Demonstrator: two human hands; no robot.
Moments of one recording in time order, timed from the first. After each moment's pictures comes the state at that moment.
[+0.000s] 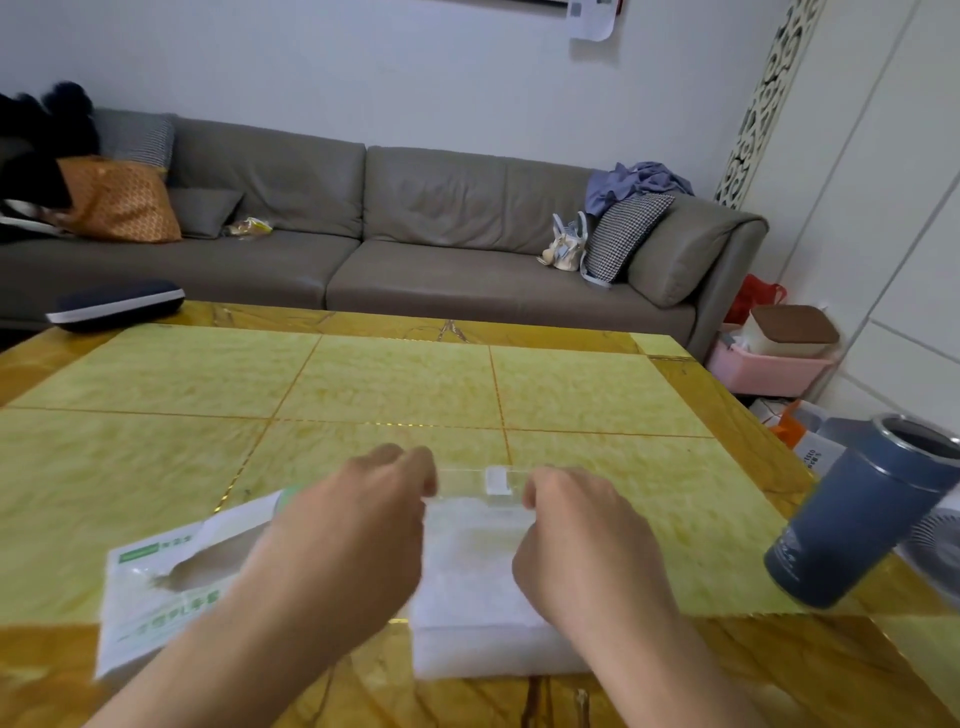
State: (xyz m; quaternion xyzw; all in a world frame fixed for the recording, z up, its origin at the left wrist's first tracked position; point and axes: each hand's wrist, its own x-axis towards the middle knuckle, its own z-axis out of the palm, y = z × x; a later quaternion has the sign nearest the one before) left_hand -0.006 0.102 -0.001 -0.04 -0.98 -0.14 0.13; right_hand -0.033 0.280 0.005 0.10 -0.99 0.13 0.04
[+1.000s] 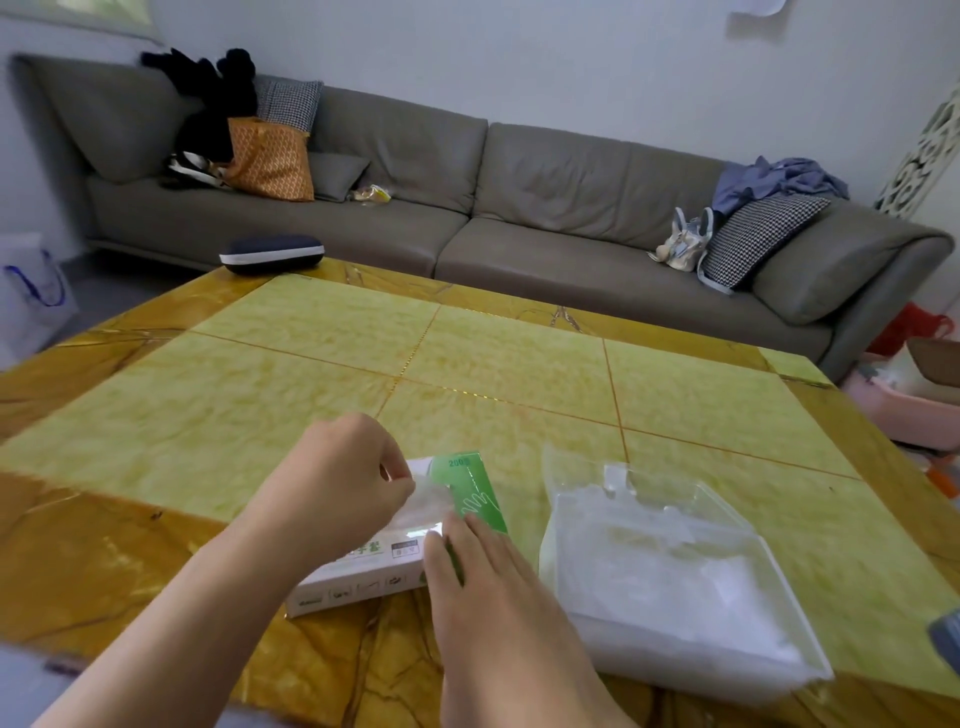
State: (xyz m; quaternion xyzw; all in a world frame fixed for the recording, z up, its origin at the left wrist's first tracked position) left_hand 0.008 -0.019 -0.032 0.14 -0.95 -0.25 0.08; right_hand 0.004 0.163 -0.075 0.42 -0.91 0.03 -0.07
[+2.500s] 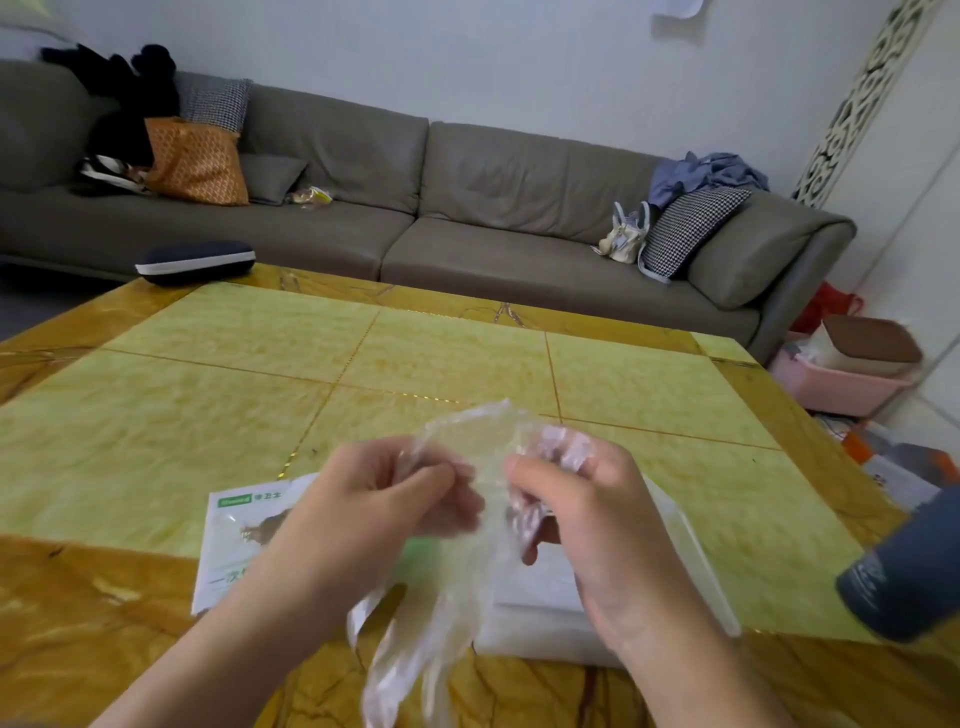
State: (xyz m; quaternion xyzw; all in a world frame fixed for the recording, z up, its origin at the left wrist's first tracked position) left_hand 0.015 0.069 -0.016 0.07 -0.72 -0.69 0.07; right_hand -0.038 0.239 -0.009 0.12 -0.71 0.69 -0.08
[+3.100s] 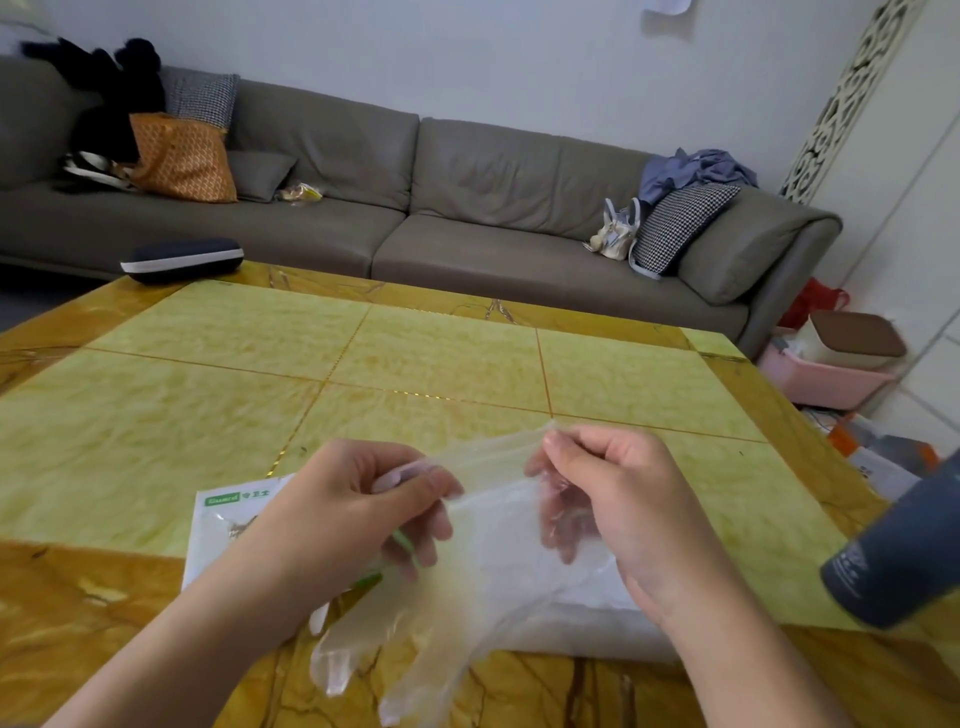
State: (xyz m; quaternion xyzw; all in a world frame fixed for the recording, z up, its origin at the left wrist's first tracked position) left_hand 0.017 0.060 -0.014 0.07 -0.73 -0.68 0.01; right_hand -0.050 0.271 -0.003 0.10 -0.75 0.64 -0.07
